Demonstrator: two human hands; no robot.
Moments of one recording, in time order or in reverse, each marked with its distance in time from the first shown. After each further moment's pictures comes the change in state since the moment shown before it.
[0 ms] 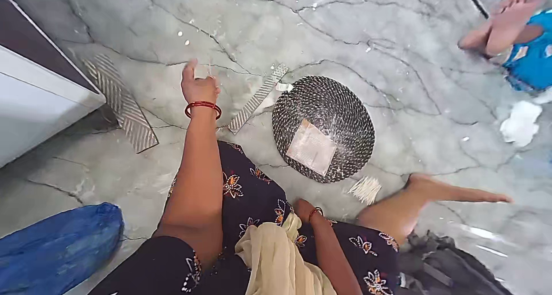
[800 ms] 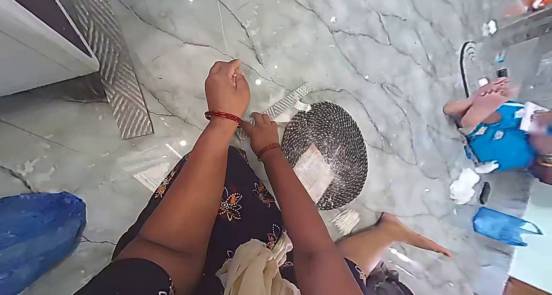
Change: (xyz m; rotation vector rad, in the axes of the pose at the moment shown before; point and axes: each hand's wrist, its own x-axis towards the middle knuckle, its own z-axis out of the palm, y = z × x) left_hand 0.008 -0.006 -0.011 0.340 0.038 0.316; right_hand 0.066 -0.218 -0.168 -0.525 0.826 -0.539
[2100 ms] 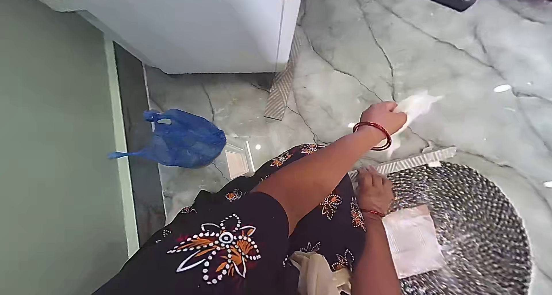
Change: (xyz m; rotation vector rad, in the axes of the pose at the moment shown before) left_hand -0.006 0.021 0.014 -0.384 -0.324 -0.322; right_hand -0.080 0.029 0.049 0.047 0.430 -0.087
